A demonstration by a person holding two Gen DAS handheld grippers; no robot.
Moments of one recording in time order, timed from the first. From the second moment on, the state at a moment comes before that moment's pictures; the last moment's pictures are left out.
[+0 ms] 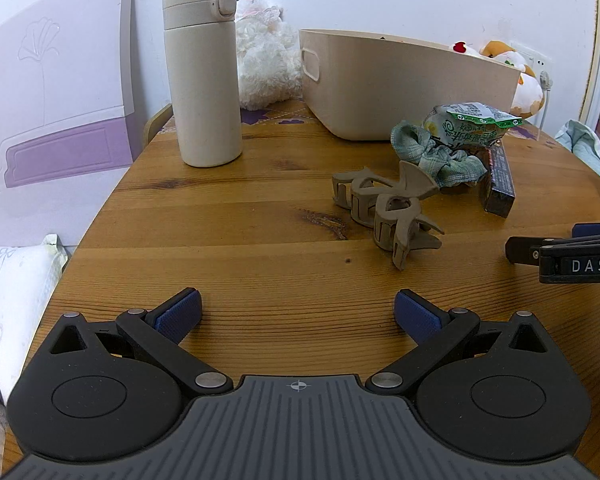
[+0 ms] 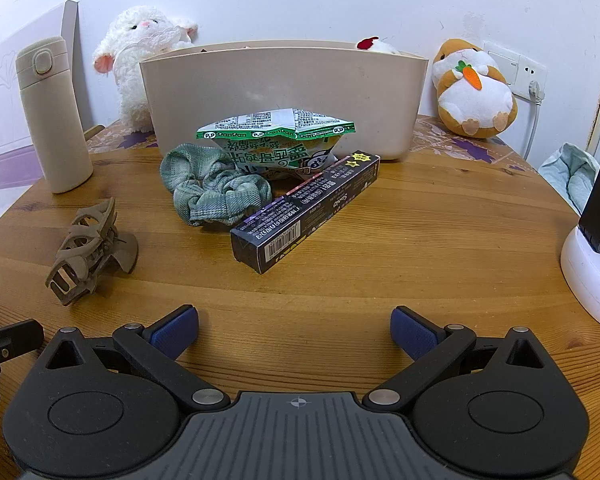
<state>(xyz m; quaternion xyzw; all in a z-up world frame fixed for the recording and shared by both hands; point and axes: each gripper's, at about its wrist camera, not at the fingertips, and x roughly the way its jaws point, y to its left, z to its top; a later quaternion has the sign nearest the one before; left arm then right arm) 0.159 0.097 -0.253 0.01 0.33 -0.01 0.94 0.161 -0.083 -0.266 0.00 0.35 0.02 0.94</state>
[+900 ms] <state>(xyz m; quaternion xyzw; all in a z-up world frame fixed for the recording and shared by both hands) 0.148 0.102 -0.174 -0.05 0.36 0.02 0.93 0.175 -0.087 -0.221 -0.03 0.42 0.03 0.91</state>
